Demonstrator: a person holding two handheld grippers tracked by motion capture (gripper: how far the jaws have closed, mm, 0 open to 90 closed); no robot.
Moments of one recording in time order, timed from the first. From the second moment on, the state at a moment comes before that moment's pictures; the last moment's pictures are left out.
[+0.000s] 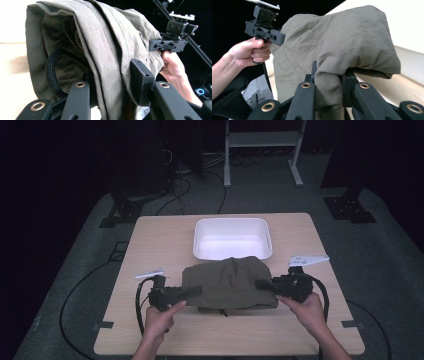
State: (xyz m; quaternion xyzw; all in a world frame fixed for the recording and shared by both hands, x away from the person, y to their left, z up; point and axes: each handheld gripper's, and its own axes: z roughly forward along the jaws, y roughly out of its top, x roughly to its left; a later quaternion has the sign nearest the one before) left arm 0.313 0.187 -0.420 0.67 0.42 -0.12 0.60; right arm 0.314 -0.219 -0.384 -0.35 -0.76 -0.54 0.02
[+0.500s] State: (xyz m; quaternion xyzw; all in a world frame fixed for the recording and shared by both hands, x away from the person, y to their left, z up) left arm 0.337 0.188 -0.372 0.67 0.40 -0.10 0.61; right arm 0.337 -0.216 -0.339 -0.34 -0.76 -0.56 0.00
